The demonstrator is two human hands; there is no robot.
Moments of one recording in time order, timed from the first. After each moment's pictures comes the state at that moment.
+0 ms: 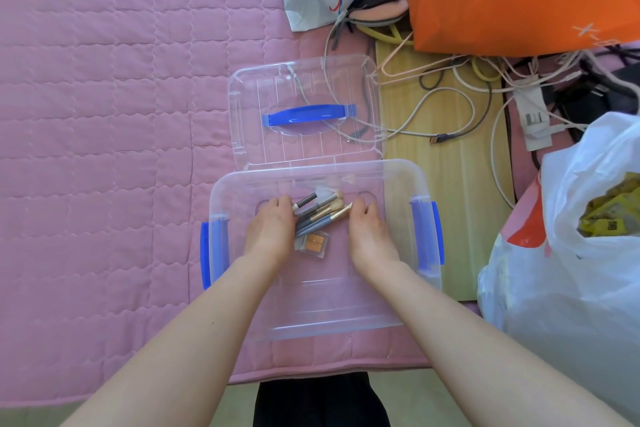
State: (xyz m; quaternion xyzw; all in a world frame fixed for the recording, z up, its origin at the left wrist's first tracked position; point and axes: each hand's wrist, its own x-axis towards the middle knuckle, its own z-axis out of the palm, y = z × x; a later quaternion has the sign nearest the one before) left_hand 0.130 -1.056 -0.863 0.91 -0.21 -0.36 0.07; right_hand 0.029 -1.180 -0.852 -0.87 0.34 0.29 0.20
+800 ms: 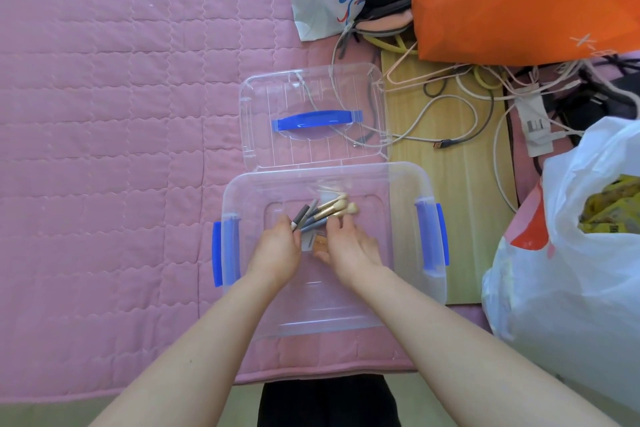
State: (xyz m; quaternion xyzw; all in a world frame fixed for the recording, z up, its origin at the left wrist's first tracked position) left_hand 0.110 -1.036 -0.842 0.89 -0.14 -0.39 0.18; right_hand 0.038 -1.147 -0.845 -0.89 0.25 0.33 0.20
